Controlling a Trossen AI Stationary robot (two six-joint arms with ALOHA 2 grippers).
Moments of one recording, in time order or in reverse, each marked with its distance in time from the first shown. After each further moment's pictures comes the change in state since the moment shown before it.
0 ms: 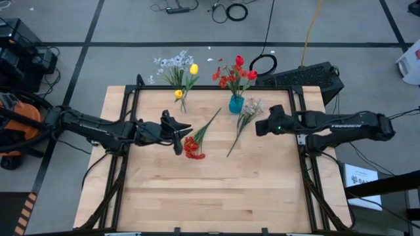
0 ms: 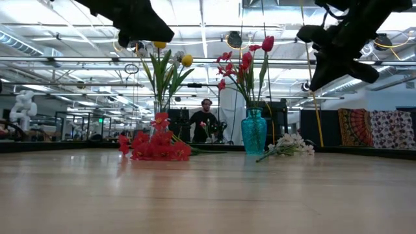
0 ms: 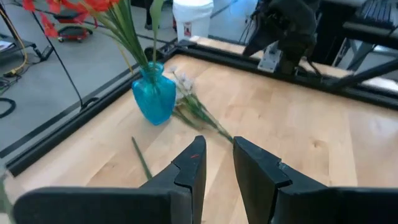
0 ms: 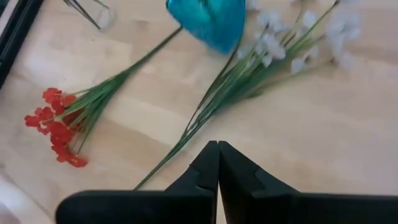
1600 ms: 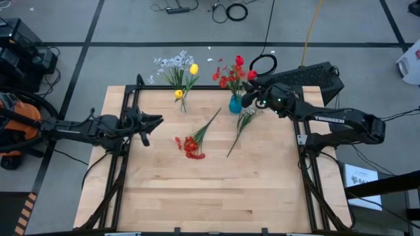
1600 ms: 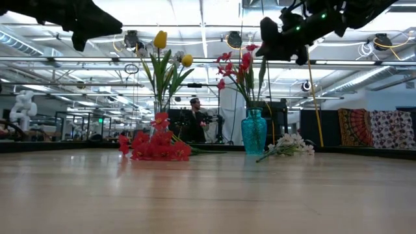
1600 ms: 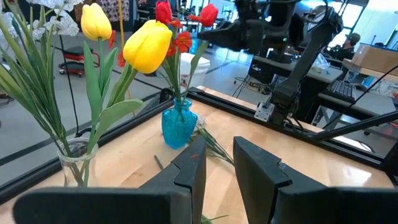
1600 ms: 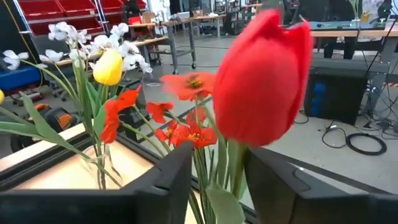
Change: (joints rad) left arm 0.049 -0.687 -0.301 -0.109 0.022 0.005; right arm -0.329 0.197 0.000 1.010 0.085 -0.925
